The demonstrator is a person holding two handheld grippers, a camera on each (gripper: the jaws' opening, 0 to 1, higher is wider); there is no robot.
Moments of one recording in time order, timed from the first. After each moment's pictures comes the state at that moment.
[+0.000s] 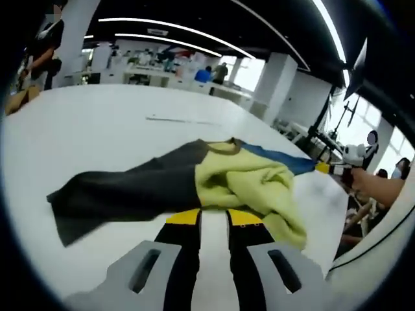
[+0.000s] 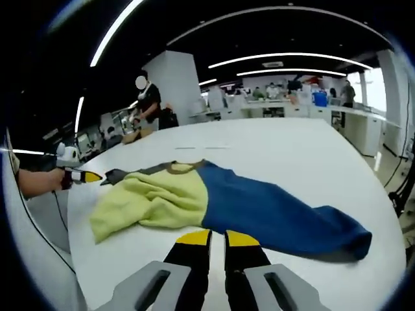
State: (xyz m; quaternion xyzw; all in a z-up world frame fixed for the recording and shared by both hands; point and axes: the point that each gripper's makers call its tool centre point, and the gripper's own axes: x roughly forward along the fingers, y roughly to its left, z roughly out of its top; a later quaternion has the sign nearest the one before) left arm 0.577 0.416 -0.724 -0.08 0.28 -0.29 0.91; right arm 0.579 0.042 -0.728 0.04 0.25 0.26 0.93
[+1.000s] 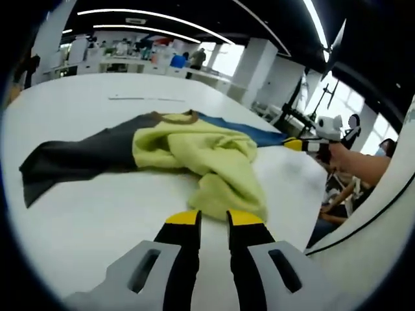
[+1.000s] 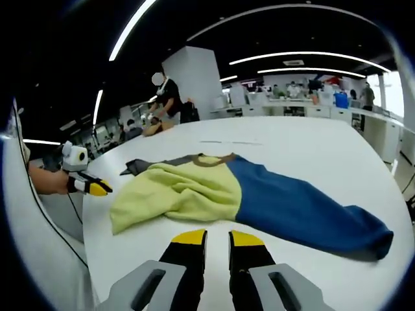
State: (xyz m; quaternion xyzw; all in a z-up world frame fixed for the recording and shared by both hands) left arm 0.505 0.352 -0.751 -0.07 0.32 -0.35 0.88; right arm 0.557 0.073 -0.733 0.02 0.25 0.32 0.91
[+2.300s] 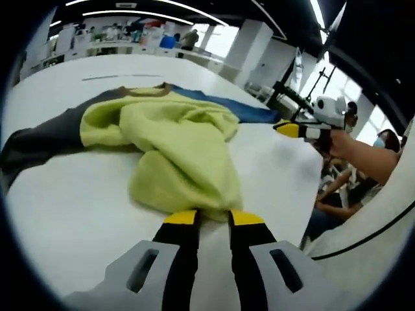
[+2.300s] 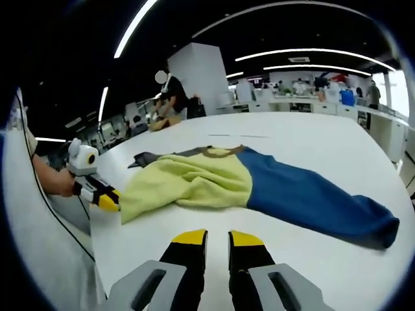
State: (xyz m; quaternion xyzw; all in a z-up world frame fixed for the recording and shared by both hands) left arm 0.491 0.292 -0.778 -0.06 0.37 -0.37 0.85; right arm 0.536 0.079 -0.743 0.02 0.26 0.35 0.90
